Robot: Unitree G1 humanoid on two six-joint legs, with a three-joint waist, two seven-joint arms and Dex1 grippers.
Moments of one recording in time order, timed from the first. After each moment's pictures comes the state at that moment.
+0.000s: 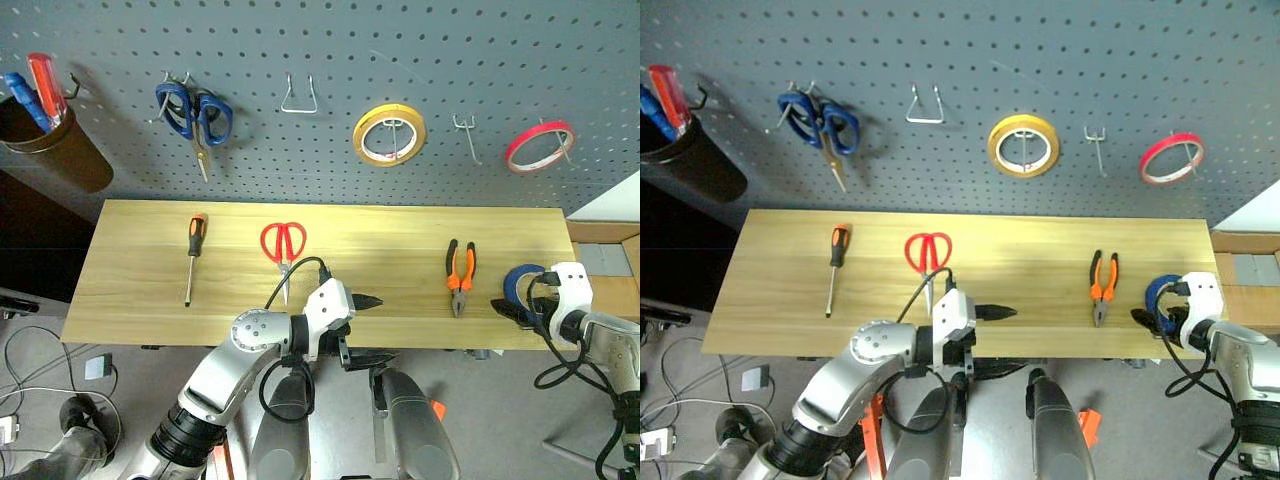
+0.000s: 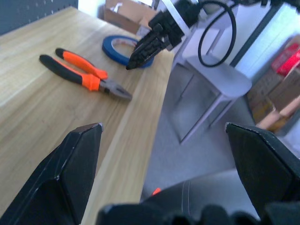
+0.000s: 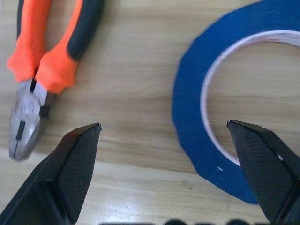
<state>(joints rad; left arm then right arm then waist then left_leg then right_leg) -0.23 0.43 -0.37 -0.33 -0.27 0.40 -0.91 -0.21 -0.71 -0.23 0.16 0.35 0.82 0.56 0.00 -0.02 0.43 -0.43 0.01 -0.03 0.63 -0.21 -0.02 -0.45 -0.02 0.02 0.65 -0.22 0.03</state>
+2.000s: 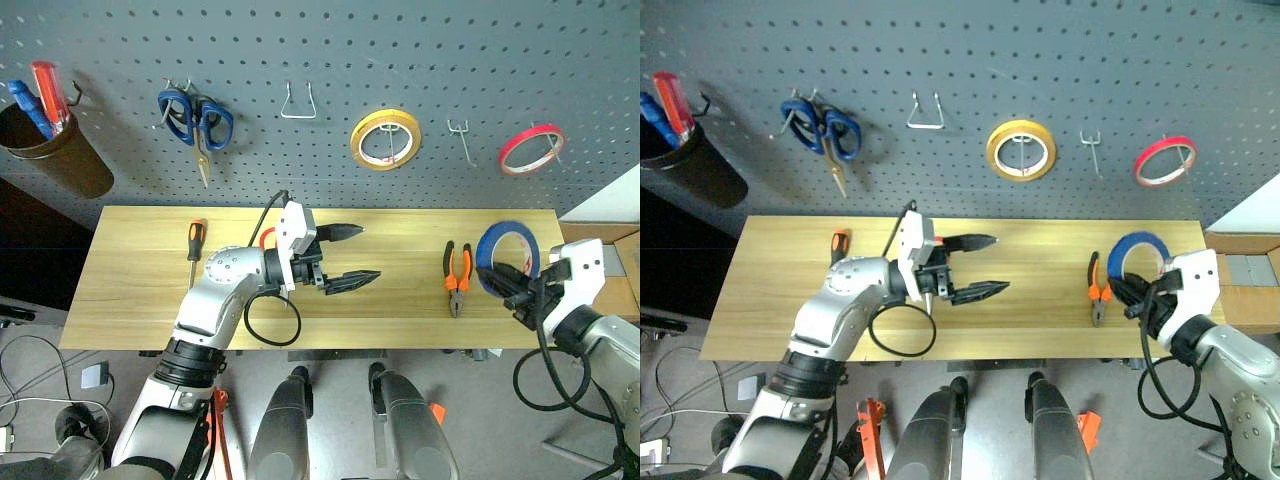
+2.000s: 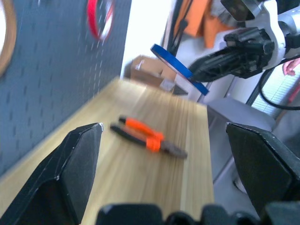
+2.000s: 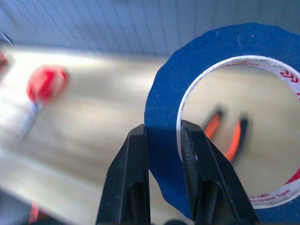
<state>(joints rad) -0.56 0.37 -0.14 0.03 -0.41 0.25 -1.06 -0.05 -0.48 -0.48 -0.72 0.67 0.98 0.40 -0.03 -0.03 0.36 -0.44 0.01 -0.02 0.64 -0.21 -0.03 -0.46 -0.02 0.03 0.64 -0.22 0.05</state>
